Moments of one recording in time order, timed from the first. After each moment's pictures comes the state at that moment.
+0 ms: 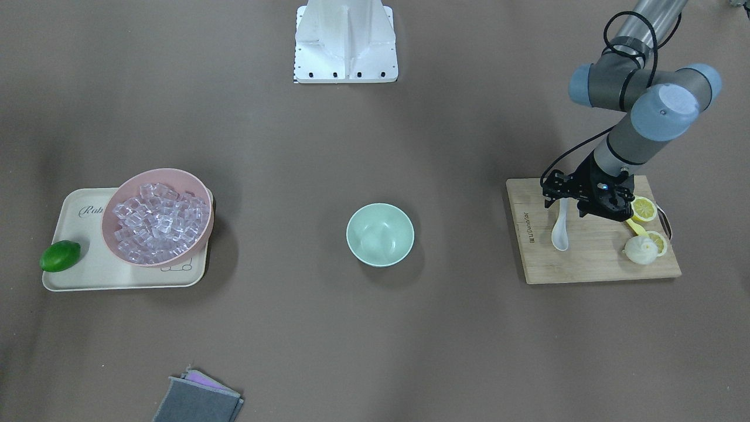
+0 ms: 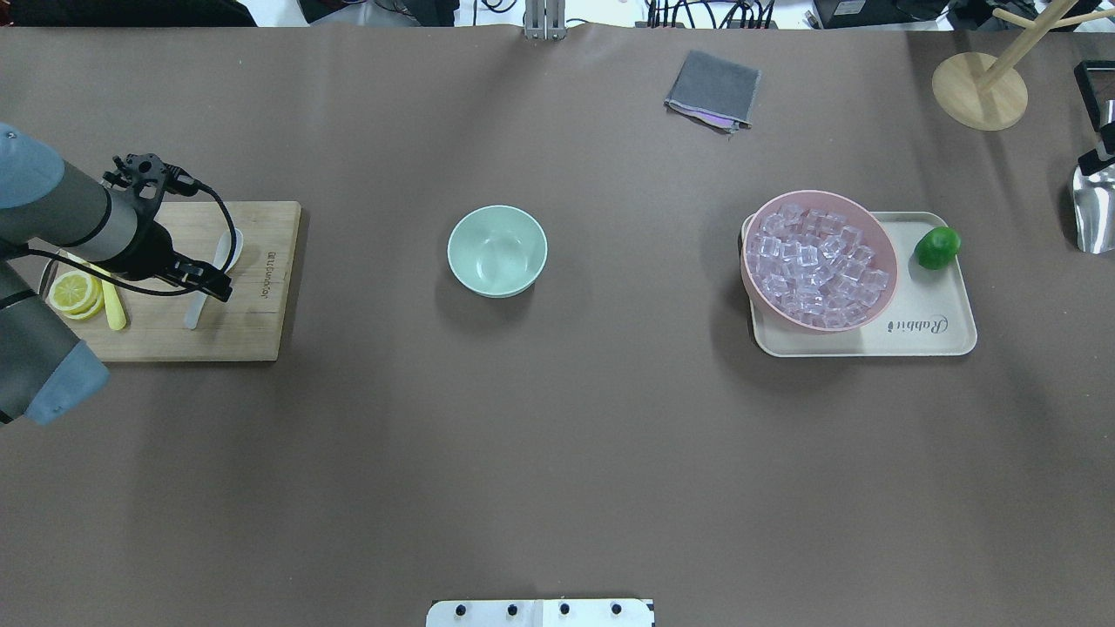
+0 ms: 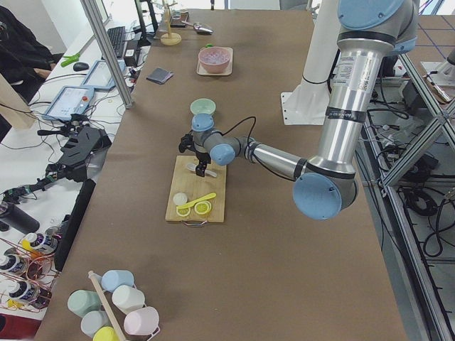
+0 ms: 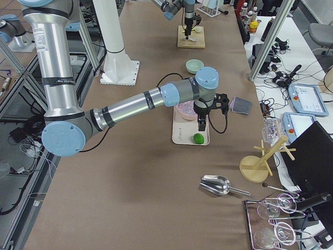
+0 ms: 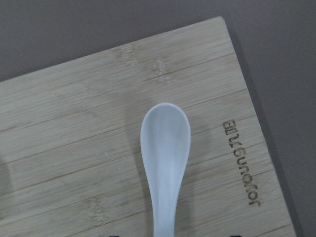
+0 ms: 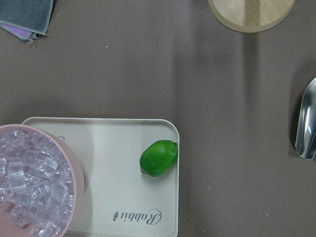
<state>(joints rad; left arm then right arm) -0.88 -1.76 -1.59 -2.05 -2.13 -0.61 1.41 -1.45 1.85 -1.66 2.43 0.32</state>
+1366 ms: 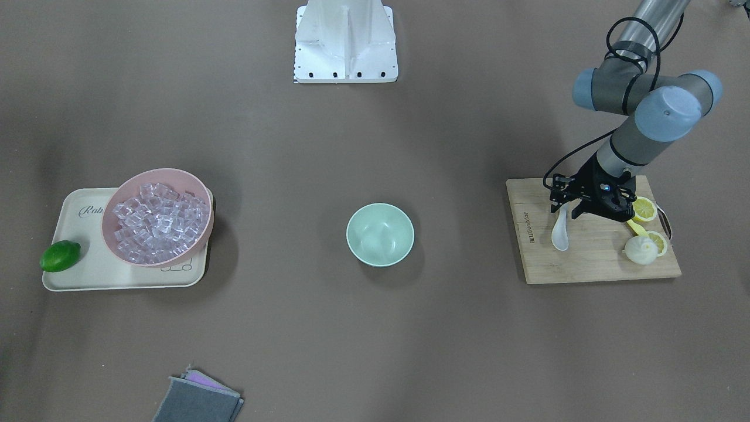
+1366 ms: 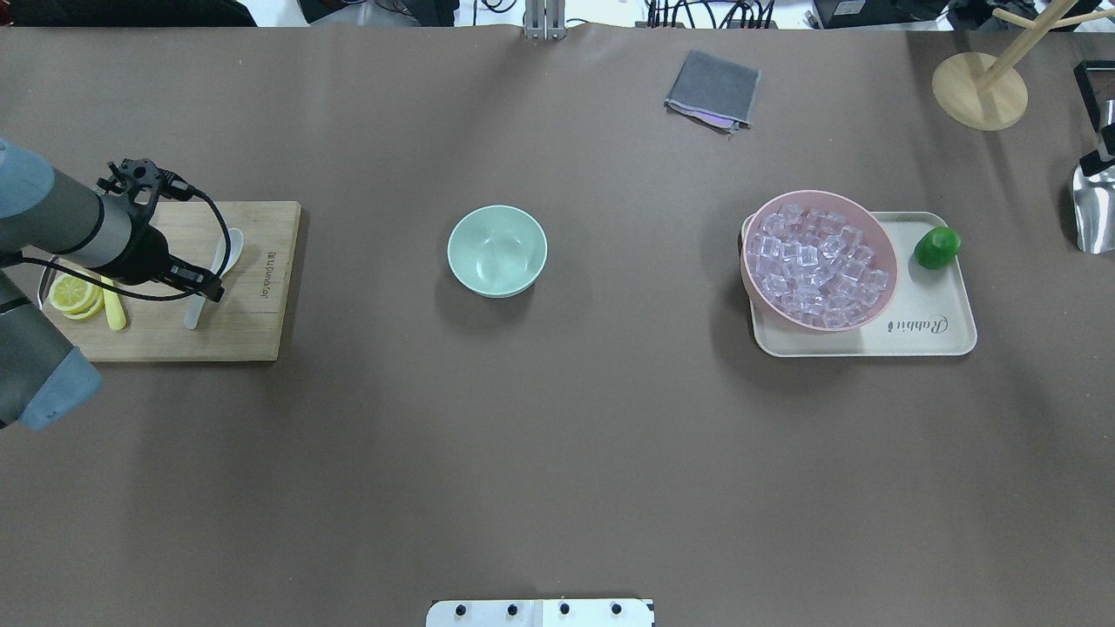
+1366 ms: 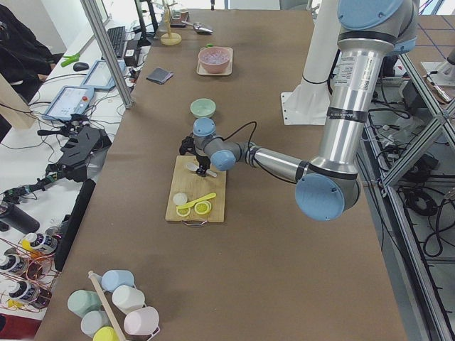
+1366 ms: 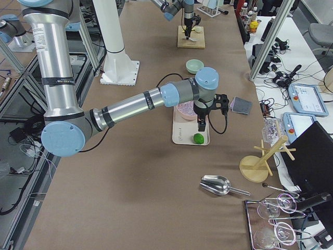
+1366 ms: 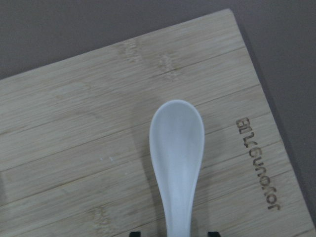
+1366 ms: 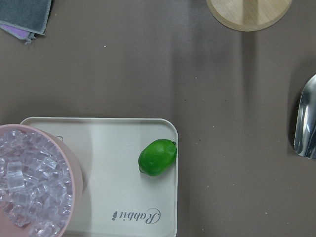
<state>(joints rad) -0.88 -1.75 -1.58 -2.11 -2.13 -0.62 1.41 -1.45 1.85 -1.66 2.43 0.32</state>
